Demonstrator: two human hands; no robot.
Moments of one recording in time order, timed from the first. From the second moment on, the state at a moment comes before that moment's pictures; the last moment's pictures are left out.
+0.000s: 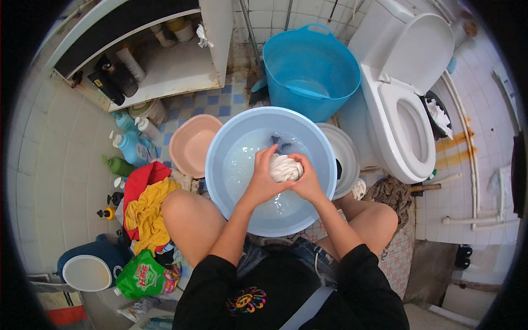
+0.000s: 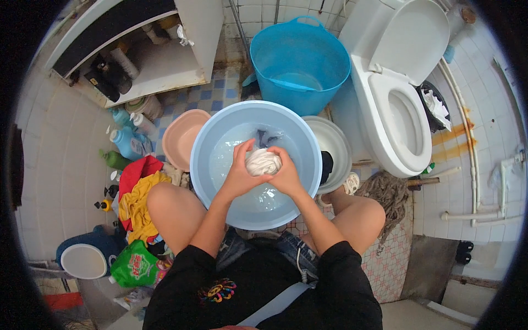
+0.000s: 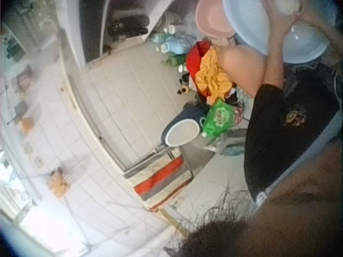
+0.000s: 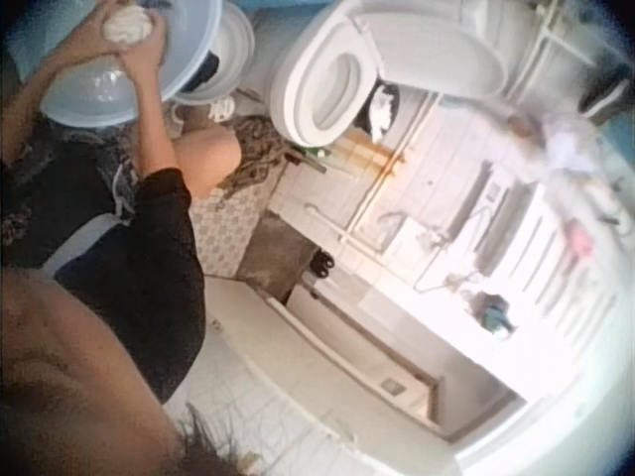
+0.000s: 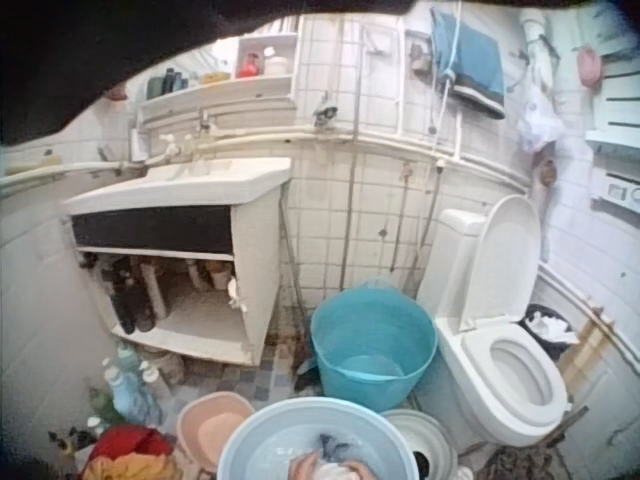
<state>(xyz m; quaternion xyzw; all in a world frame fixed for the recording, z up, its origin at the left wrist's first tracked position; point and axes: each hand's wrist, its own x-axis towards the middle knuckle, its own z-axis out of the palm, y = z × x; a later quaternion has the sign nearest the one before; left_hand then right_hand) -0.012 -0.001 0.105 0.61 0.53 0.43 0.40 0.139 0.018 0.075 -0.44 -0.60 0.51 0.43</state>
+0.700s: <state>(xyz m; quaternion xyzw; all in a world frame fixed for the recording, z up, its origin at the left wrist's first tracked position) 0.010 -0.020 0.091 0.58 0.58 0.37 0.45 0.154 0.004 0.086 -0.41 -0.40 0.74 0.35</state>
